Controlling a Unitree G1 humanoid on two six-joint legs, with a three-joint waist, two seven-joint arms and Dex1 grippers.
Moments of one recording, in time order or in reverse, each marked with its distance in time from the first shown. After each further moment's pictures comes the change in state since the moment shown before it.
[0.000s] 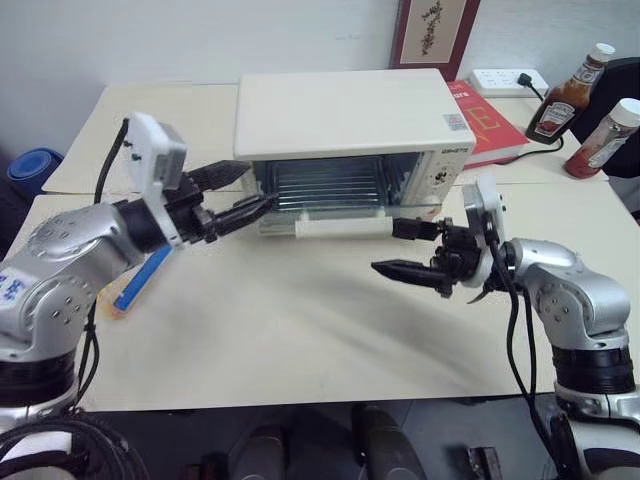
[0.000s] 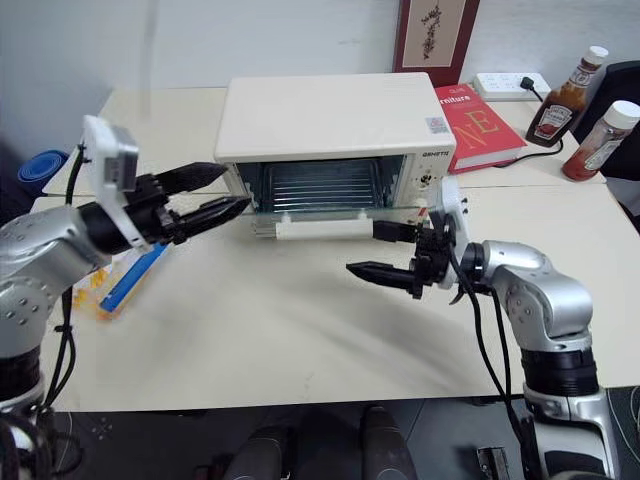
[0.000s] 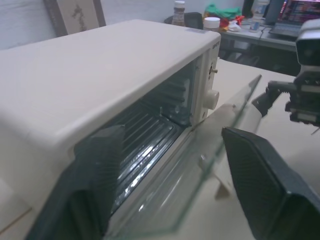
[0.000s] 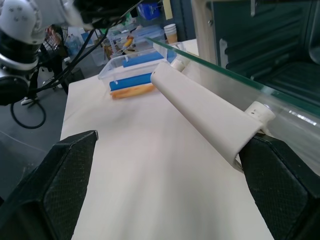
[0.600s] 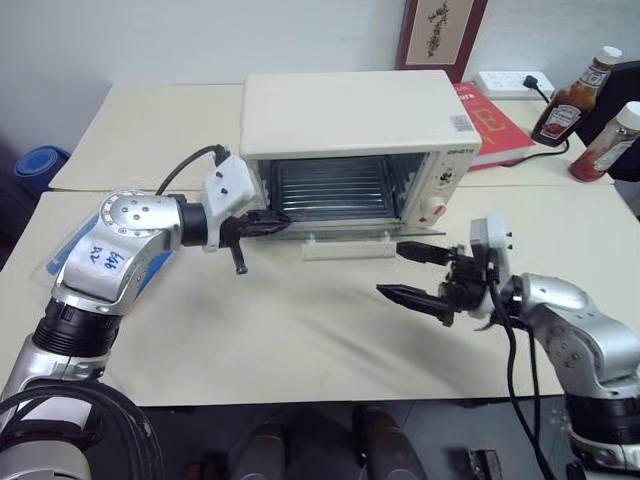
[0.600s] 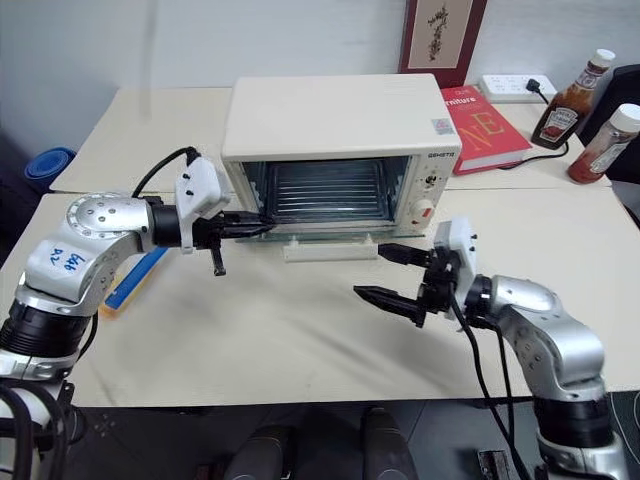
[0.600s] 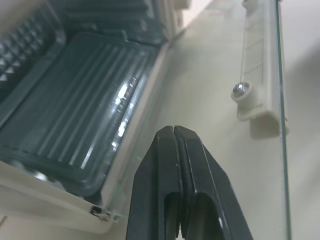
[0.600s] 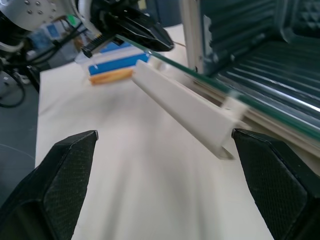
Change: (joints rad) left arm -0.082 0.010 -0.318 0.225 0.442 -0.268 -0.362; right arm 0.271 -0.056 -0.101 -0.208 0.015 -0.045 -0.153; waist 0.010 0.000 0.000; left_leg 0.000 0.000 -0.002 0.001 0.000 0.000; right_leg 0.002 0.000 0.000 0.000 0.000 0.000
